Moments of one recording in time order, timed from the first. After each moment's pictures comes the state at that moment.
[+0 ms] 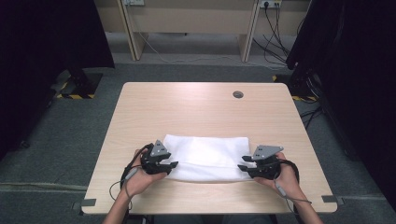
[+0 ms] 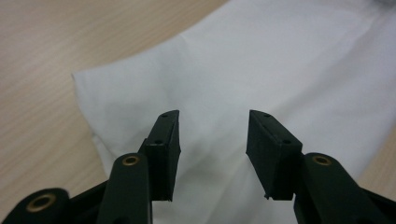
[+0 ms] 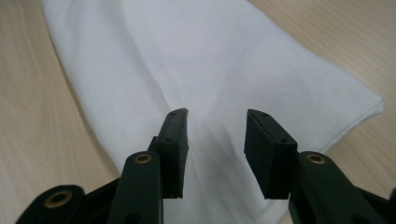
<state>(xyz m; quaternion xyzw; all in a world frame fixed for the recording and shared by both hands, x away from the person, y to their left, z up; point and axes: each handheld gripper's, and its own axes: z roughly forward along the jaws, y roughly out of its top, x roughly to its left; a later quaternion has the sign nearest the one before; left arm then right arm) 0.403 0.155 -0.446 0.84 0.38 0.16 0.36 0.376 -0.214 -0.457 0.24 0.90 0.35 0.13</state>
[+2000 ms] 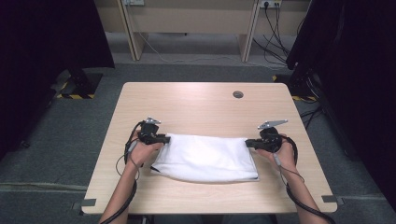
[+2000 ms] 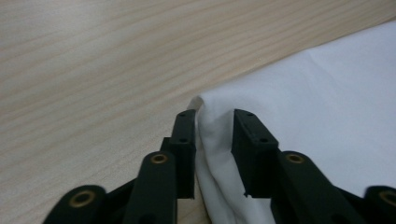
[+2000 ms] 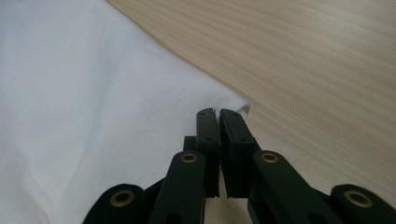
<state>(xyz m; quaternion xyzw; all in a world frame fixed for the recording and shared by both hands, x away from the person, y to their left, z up) 0.457 0.184 -0.461 0.79 0.48 0.12 0.35 0.454 -0.251 -0.452 0.41 0.84 0.36 0.08</state>
